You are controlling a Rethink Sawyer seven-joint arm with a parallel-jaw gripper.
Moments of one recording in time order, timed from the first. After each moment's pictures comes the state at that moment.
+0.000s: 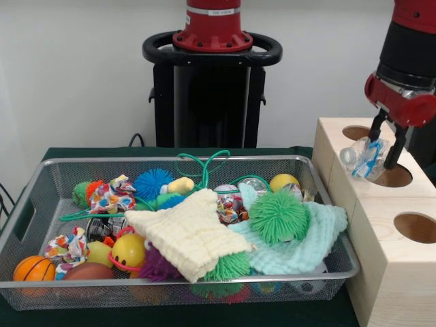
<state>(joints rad) 0.39 -0.56 -0.40 1.58 0.36 0.64 2.98</state>
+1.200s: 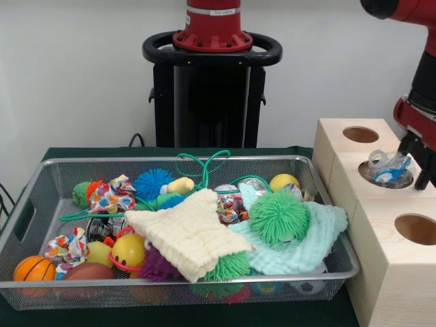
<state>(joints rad) 0.45 -0.46 -0.39 1.47 0.38 0.69 2.98</state>
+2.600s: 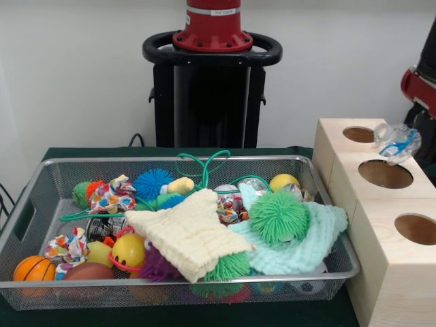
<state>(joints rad) 0.48 -0.52 -0.42 1.49 0.37 0.80 2.98</state>
